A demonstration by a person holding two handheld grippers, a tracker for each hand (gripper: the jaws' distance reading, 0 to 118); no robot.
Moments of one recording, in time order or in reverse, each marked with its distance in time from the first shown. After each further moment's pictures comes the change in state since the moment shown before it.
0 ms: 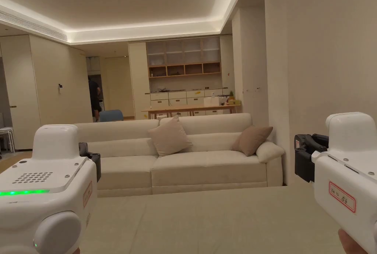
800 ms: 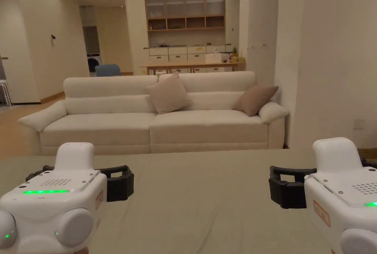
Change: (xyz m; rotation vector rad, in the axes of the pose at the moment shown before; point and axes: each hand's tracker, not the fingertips) left arm 0.006 -0.144 -0.143 -0.373 -0.063 -0.032; right arm -0.004 -0.139 -0.153 -0.324 -0.071 0.101
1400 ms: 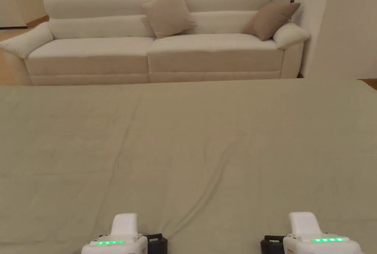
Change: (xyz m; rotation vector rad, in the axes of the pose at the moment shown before) left arm 0.065 -0.288 -0.238 -0.562 -0.110 0.128; right arm -0.051 -0.277 -0.238 -0.676 0.070 -0.035
